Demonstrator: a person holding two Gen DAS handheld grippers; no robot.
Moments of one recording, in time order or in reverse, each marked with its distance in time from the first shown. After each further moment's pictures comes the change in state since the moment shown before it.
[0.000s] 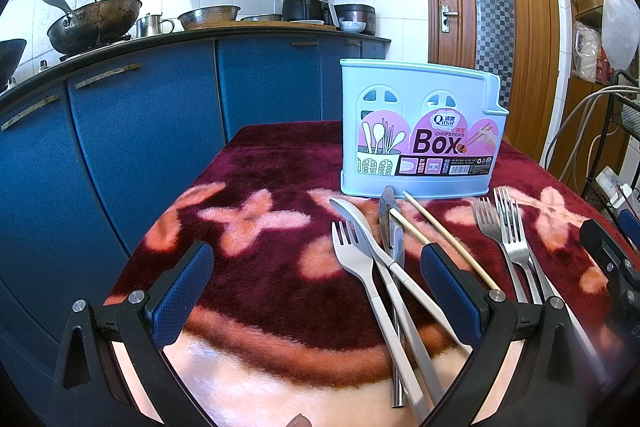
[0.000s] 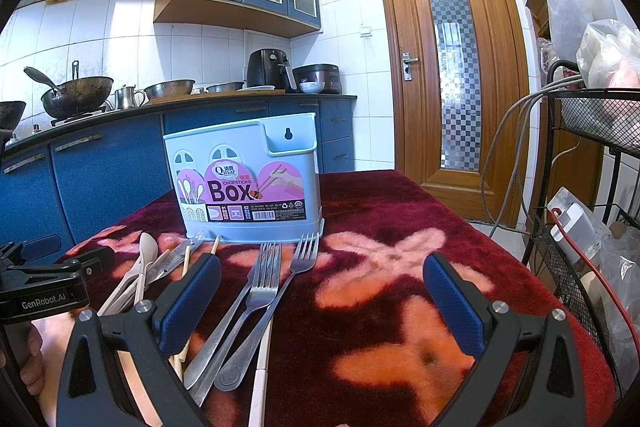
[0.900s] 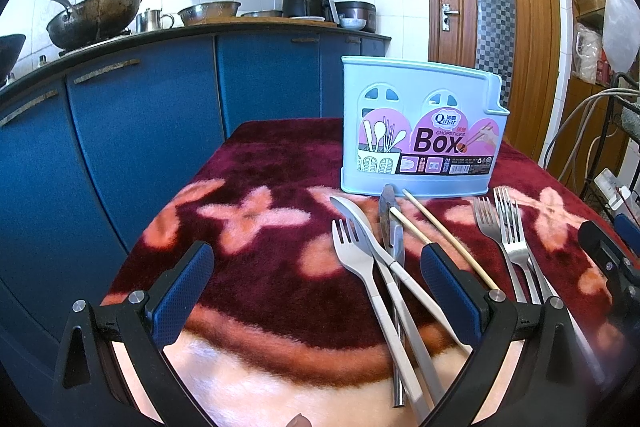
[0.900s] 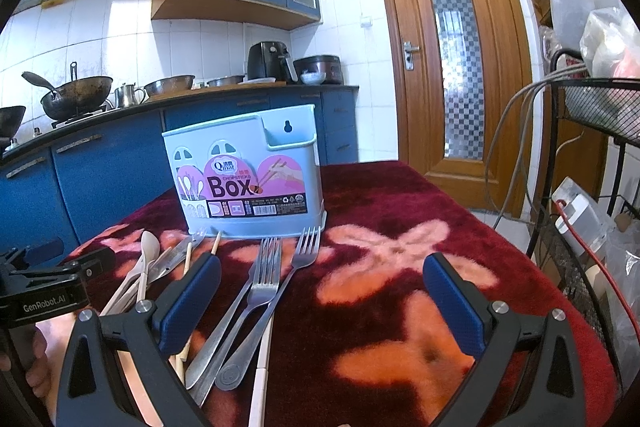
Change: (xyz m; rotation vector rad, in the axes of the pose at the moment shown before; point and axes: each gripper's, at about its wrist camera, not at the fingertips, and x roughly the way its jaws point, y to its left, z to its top) left arm -0.002 0.000 0.003 -0.011 0.018 -0.008; right arm 0.005 -0.004 0.004 0.032 0.053 0.023
